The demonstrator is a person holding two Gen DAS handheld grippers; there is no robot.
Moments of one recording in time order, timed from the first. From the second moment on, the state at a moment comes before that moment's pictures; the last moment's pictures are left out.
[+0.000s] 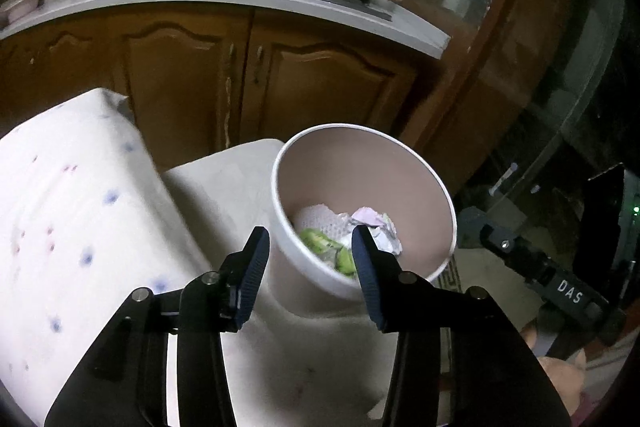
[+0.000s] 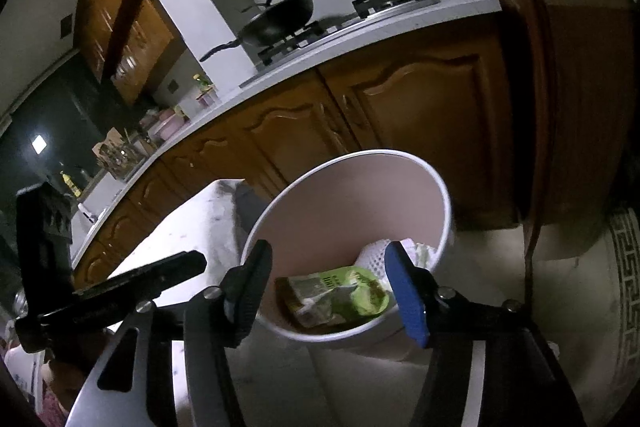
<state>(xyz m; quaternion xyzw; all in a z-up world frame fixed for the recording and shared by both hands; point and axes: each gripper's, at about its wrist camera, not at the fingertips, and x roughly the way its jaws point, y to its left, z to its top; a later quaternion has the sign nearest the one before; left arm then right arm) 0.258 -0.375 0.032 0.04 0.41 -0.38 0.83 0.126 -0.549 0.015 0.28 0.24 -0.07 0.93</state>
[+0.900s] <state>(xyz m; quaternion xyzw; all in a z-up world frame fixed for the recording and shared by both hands) 0.156 -0.157 0.037 -0.03 0.34 -0.27 0.90 0.060 -0.403 0.028 0.27 0.17 -0.05 0.95</state>
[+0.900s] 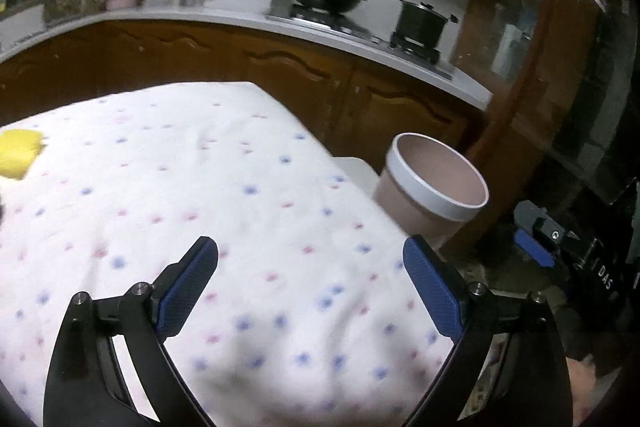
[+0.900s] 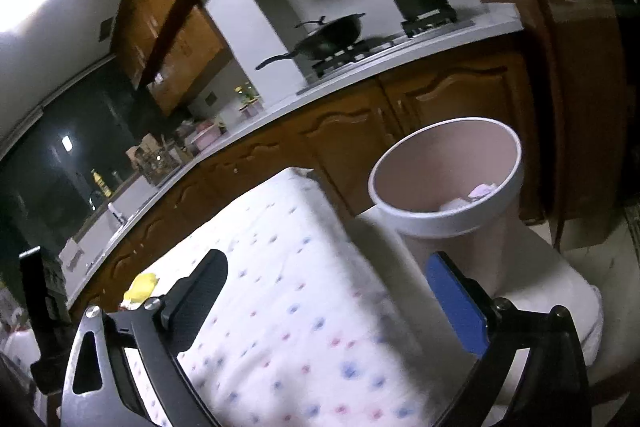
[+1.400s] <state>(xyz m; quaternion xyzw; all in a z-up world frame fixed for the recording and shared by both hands) 0.092 -0.079 0.036 -0.04 0.27 -0.21 0.94 0.008 -0.303 0.035 0.14 0.11 -0.08 0.98</state>
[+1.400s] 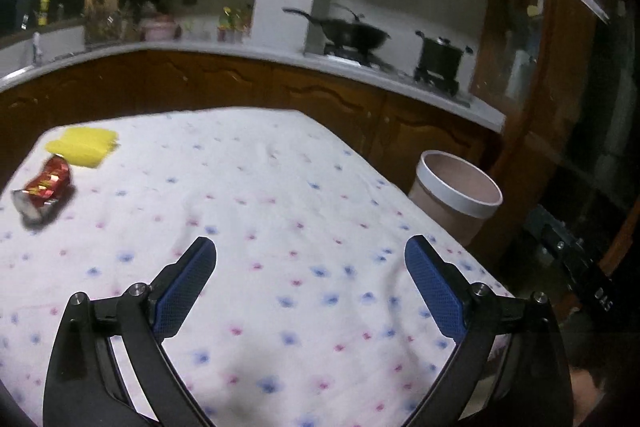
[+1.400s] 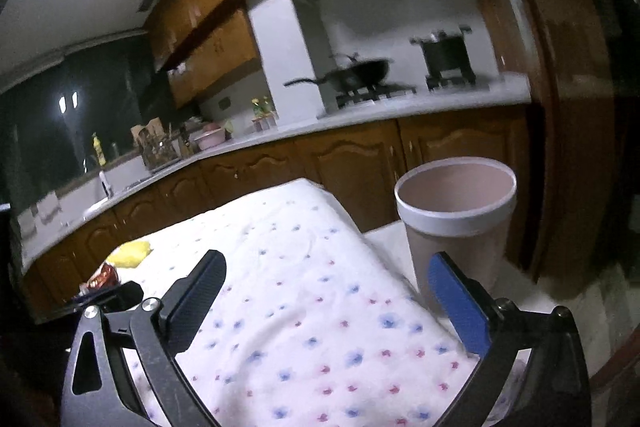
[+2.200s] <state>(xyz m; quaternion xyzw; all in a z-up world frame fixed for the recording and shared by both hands) 0.025 -0.032 0.004 0.01 0.20 -0.08 0.98 -0.023 -0.233 0.002 0.07 0.10 -0.06 0.99</state>
